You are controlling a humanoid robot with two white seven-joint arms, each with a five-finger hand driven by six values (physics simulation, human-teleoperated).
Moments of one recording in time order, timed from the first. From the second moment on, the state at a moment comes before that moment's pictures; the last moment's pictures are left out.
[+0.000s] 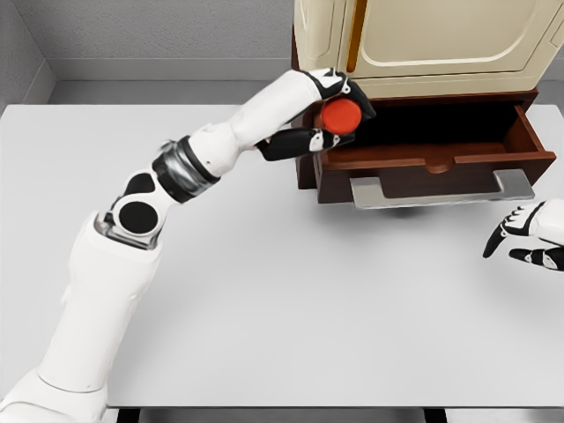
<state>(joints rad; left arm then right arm) -0.50 0.06 -0.33 -1.63 -0.27 -0.43 -0.48 0.19 -1.14 -0.11 -1.76 -0.09 -0.61 0.61</state>
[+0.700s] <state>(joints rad) -0.65 0.01 -0.40 -1.52 -0.52 -0.44 -0.48 0.19 -1.14 -0.11 -1.76 -0.09 -0.61 0.61</state>
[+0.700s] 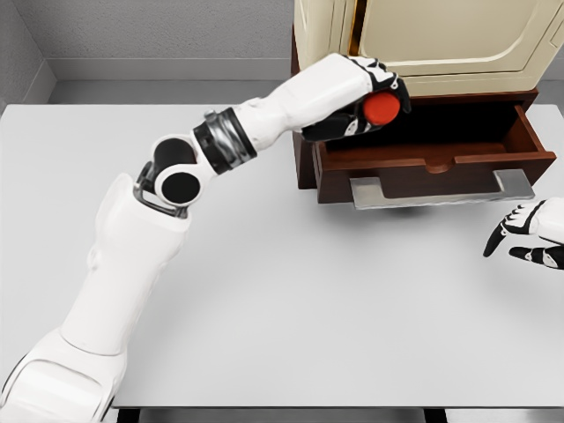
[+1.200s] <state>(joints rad) -0.68 0.01 -0.42 -1.48 -0.58 -0.44 -0.48 0.19 -1.14 -0.11 -1.76 -0.09 -0.61 0.61</state>
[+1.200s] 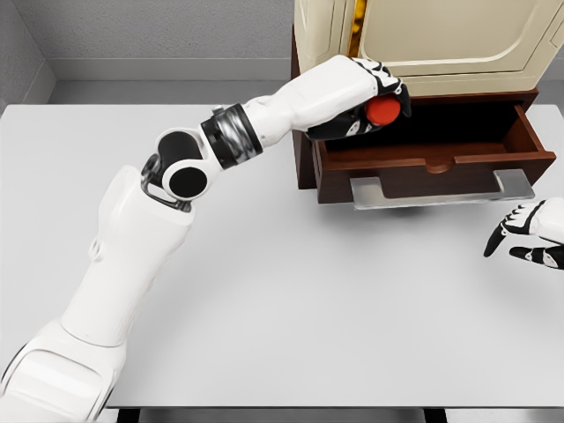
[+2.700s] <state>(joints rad) -0.06 0.46 0.17 -1.59 -0.09 -0.61 -0.47 0.11 -1.15 -0.10 -1.75 -0.09 -0.61 0.61</state>
